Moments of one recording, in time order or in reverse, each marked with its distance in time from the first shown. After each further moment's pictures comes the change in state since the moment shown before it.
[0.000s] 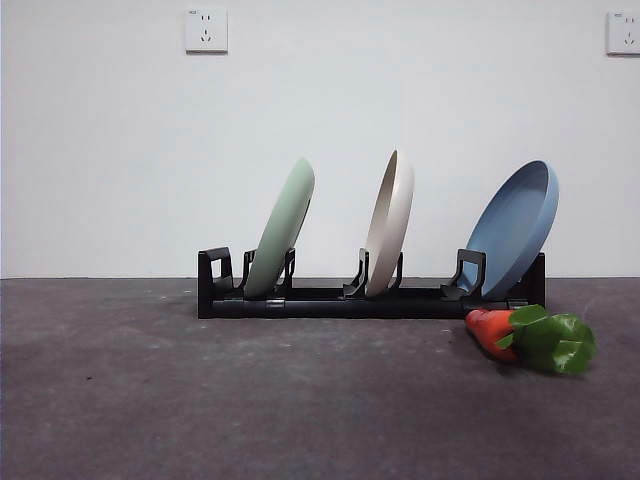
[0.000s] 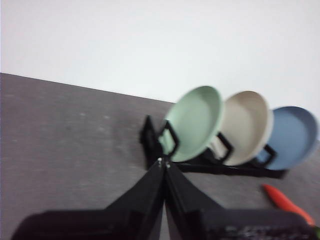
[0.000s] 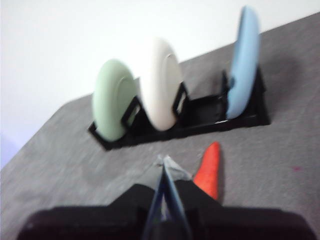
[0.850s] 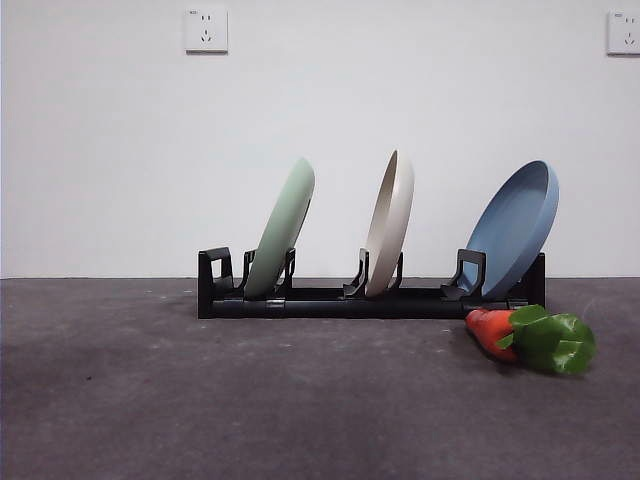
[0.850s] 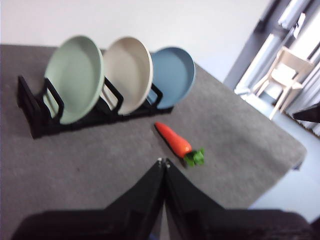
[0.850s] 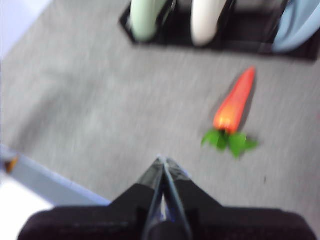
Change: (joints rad) left arm 0.000 0.332 0.415 -0.370 0.470 0.174; right arm 0.000 0.407 0.555 -0.662 -0.211 -0.335
